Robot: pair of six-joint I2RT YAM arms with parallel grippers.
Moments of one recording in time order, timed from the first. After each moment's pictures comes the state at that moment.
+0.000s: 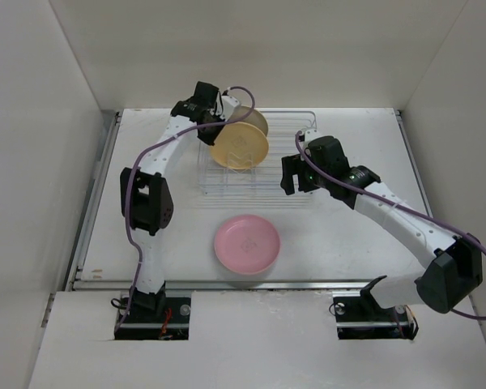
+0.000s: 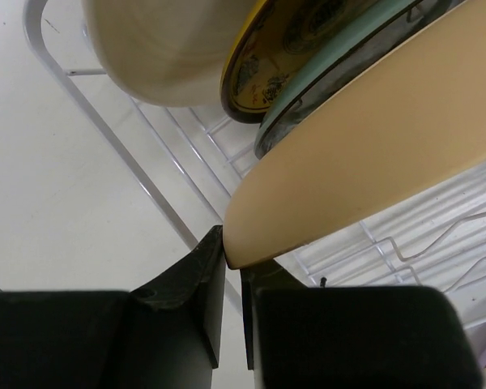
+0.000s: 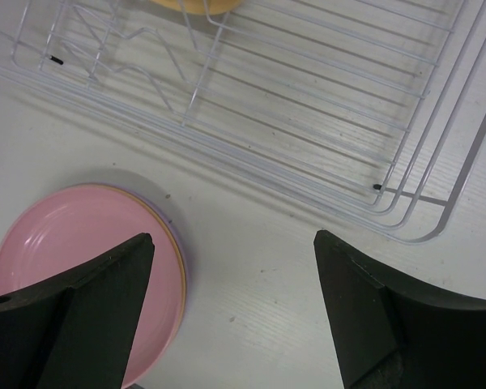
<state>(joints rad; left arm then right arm) -0.33 2.08 2.02 -0.87 0.01 0.37 0.56 1.35 1.16 -0.49 0.05 0.23</state>
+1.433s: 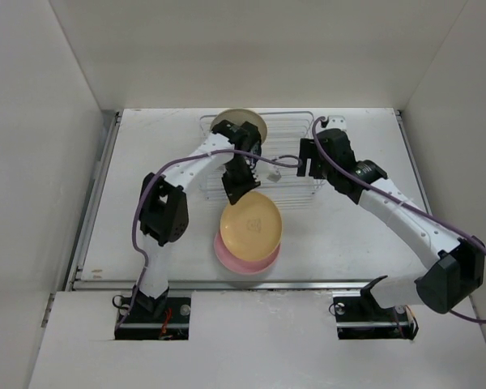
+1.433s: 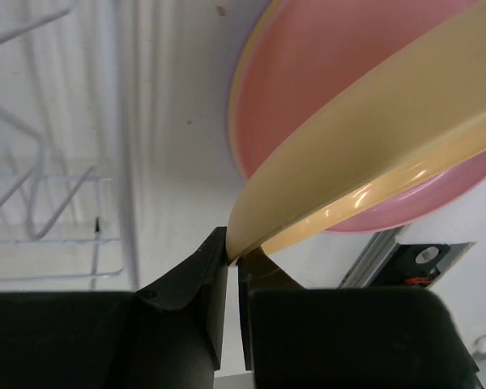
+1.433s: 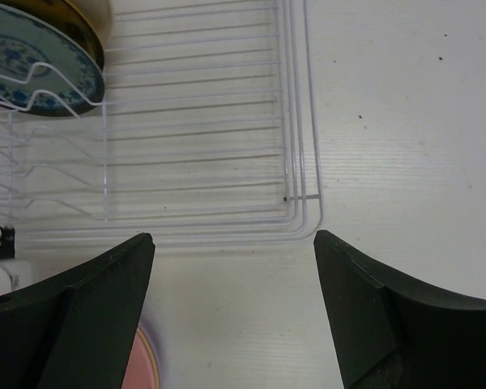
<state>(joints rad) -0.60 2.05 1.93 -1.42 0.27 0.70 0.53 1.35 1.23 -0.52 0.39 0.38</state>
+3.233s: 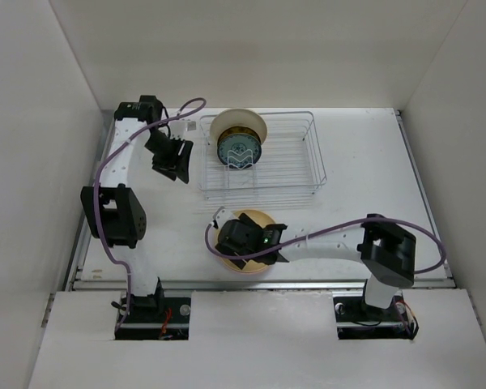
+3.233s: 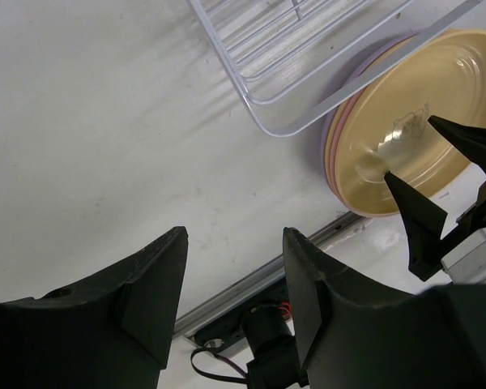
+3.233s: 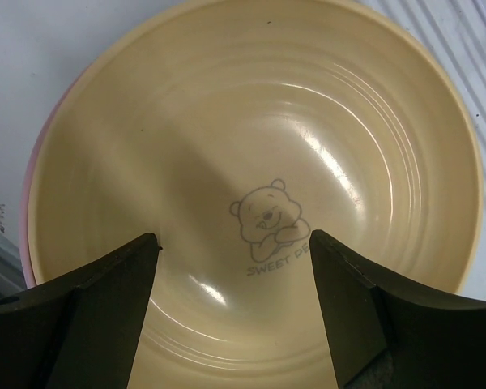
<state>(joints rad) -0.06 1.86 1.86 -1.44 0.42 0.34 1.24 1.74 1.14 -0.40 0.41 0.19</state>
